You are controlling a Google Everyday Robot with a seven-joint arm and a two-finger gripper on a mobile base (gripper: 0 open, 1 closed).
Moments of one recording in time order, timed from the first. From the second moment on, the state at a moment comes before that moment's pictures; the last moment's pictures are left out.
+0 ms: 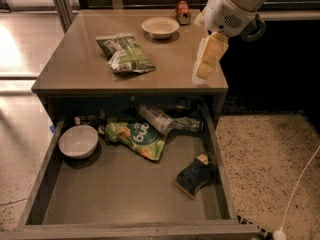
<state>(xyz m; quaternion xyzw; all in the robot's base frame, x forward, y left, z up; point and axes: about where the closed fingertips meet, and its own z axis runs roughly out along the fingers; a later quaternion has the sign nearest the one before) 0.590 -0.099 0.956 -0.66 0.72 0.06 0.24</state>
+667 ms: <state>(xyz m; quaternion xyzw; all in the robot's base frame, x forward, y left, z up) 0.596 -0.087 0.938 -0.64 0.70 0.17 0.26</state>
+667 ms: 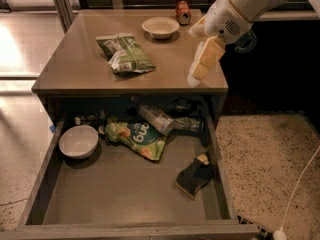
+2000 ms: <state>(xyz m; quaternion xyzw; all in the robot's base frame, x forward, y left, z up) 0.647 -0.034 0.938 -0.64 0.69 0.20 0.28</state>
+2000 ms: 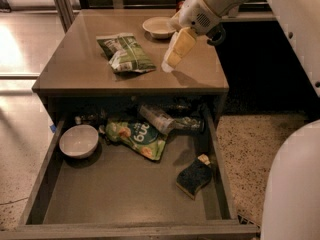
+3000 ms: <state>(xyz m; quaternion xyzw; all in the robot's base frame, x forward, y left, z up) 0.689 0.013 0.918 -0.64 0.68 0.21 0.28</state>
